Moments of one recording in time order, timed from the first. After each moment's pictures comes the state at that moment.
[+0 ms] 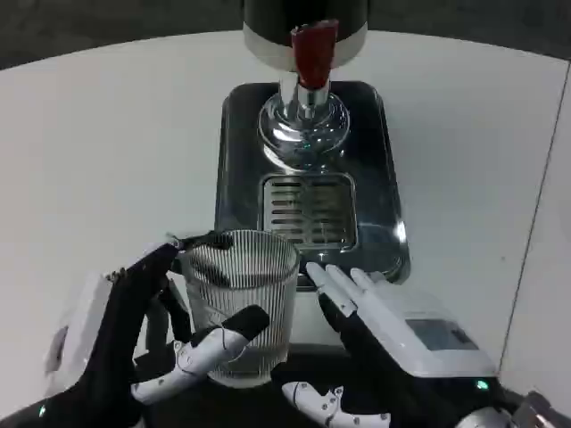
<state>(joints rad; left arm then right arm) 0.11 0.25 0.03 -0.15 0.40 -0.46 0.17 0.05 -0.17 0.40 -0.68 -1.11 0.27 0.48</state>
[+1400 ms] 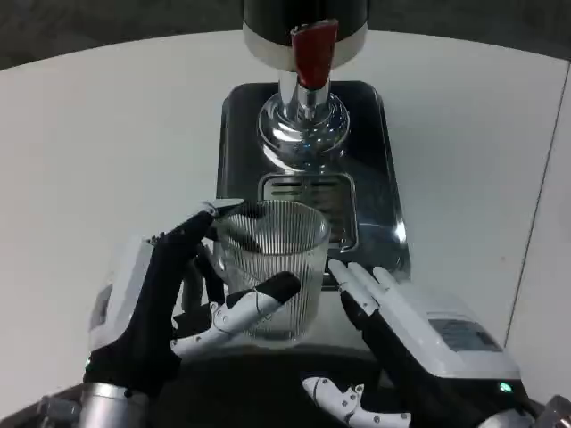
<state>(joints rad) -0.10 0.22 -0.01 0.06 0.44 -0.51 0.20 0.09 -0.17 0.36 -0.72 -1.13 0.27 0.50</state>
